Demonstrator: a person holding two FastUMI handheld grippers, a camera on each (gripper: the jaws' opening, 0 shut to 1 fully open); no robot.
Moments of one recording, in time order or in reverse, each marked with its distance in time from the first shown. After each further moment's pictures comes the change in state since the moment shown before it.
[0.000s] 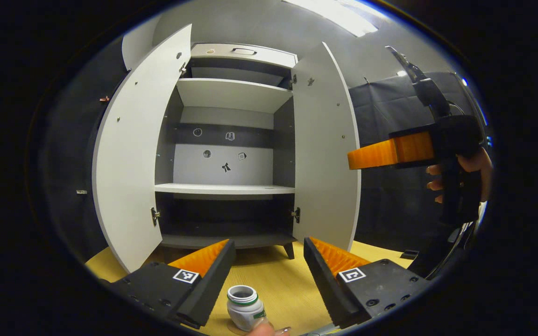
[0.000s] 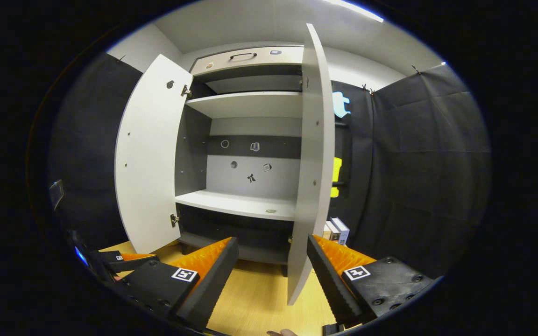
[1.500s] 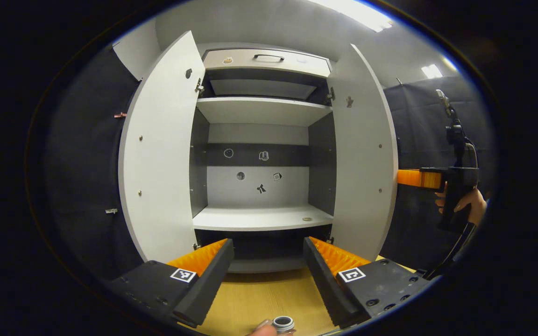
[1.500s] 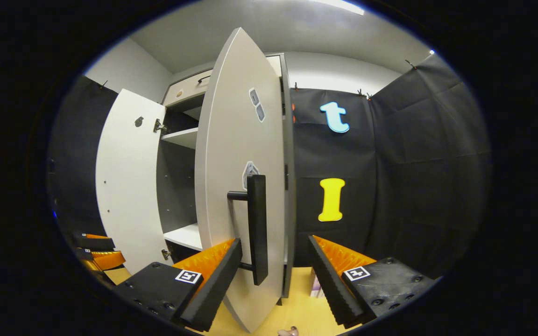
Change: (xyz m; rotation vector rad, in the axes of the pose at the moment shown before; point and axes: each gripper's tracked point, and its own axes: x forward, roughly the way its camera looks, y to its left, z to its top) left arm 0.022 0.075 0.132 0.051 0.033 0.217; right arm 0.086 -0.040 0.082 0.113 -0.085 0.126
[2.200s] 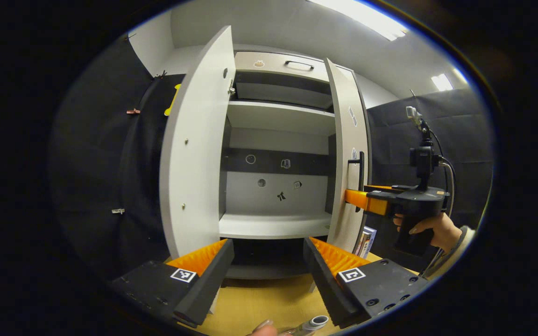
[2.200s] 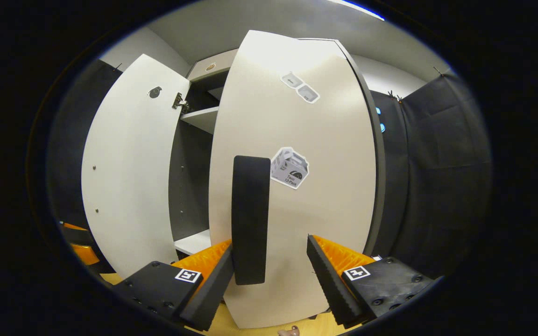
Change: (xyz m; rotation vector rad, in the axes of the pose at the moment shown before) left arm -0.009 0.108 0.017 -0.053 -0.038 0.049; right arm 0.124 0.122 -0.032 -0.091 -0.020 0.008
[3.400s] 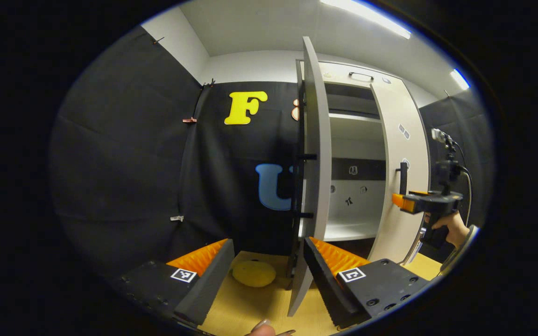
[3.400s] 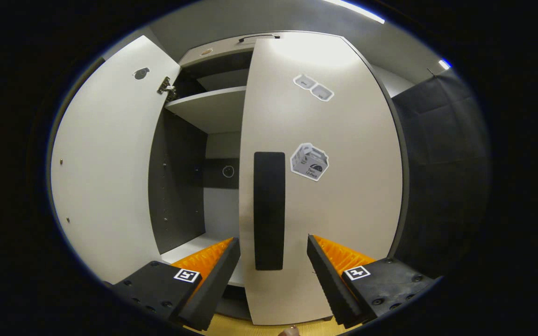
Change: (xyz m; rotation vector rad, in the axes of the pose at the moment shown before) left arm -0.029 0.175 0.030 0.007 -0.059 0.254; right arm 0.032 0.039 -0.015 0.009 -0.022 -0.107
